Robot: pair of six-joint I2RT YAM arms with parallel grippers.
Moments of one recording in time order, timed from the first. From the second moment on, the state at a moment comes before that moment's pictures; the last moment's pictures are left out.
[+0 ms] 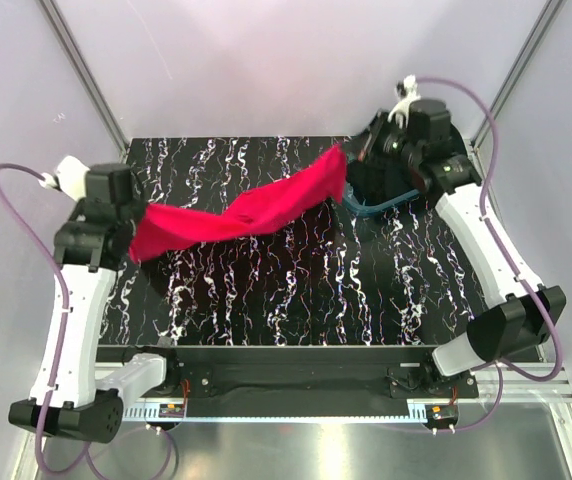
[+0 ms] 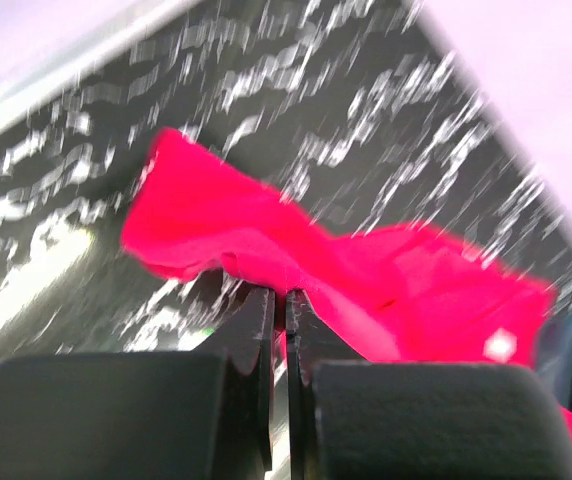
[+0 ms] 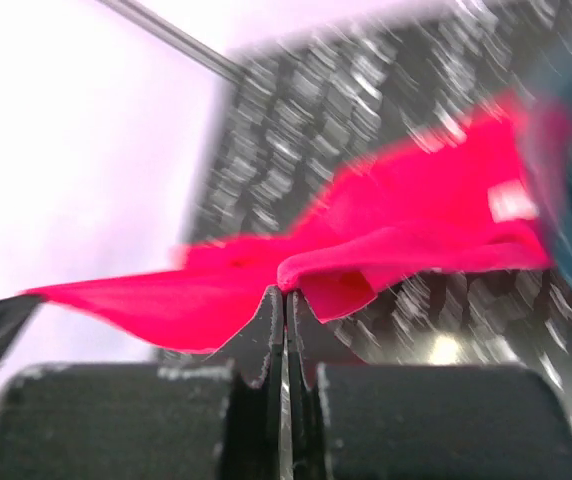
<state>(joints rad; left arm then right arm) -0.12 1.03 1.36 -0.99 -0.51 -0.85 0.30 1.50 1.57 -0.45 -0.32 0.64</state>
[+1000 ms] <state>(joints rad) -0.01 0.85 1.80 -0.90 -0.54 -0.62 0.31 1.47 2.27 -0.43 -0.41 0.59</state>
